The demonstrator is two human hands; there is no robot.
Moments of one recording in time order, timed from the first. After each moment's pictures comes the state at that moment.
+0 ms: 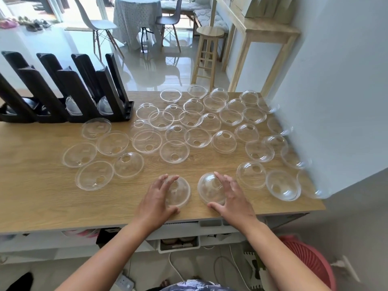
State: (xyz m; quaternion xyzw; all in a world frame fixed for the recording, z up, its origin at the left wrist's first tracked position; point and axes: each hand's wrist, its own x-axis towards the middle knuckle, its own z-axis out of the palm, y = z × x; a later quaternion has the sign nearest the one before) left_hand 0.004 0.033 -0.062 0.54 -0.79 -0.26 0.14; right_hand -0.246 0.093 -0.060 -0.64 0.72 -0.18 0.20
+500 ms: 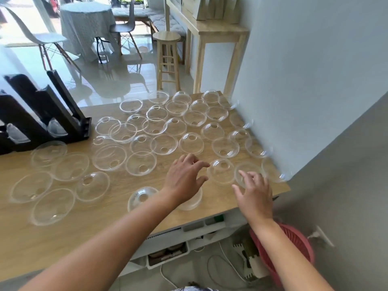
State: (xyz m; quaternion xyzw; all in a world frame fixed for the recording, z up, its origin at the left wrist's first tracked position) left_hand -0.147 -0.003 0.000 0.35 -0.91 -0.13 0.18; right_hand -0.319 0.134 -0.029 -0.48 0.85 -0.20 -0.03
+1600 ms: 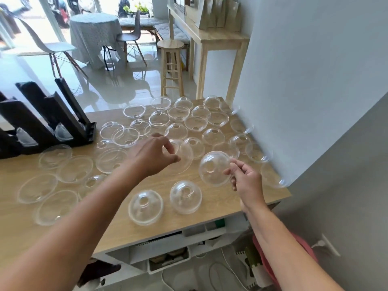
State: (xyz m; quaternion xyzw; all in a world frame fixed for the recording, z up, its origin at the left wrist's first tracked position) left_hand -0.099 -0.055 0.089 0.46 -0.86 -0.20 0.11; right_hand -0.310 0.097 0.022 -0.24 0.67 -0.63 0.33
